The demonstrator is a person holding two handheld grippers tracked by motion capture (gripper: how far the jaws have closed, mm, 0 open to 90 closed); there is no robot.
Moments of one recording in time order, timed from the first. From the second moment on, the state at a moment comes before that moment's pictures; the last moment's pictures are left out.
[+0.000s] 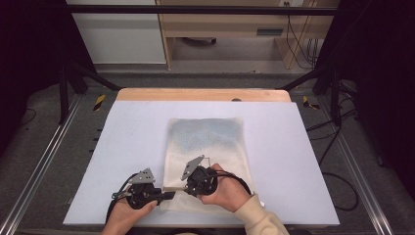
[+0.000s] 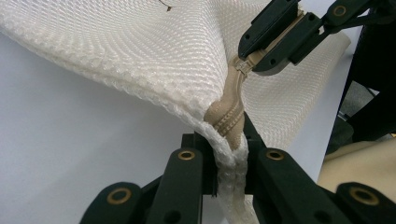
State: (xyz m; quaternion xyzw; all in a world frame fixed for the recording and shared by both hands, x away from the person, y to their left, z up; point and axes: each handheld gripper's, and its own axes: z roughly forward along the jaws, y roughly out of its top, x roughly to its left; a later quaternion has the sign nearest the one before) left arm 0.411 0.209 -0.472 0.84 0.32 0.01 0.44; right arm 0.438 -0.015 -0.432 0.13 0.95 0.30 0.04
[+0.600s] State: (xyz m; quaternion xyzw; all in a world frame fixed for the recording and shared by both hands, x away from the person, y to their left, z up) left arm 0.412 0.210 -0.472 0.84 0.32 0.02 0.45; right arm 0.438 -0.018 -0.429 0.13 0.94 0.30 0.04
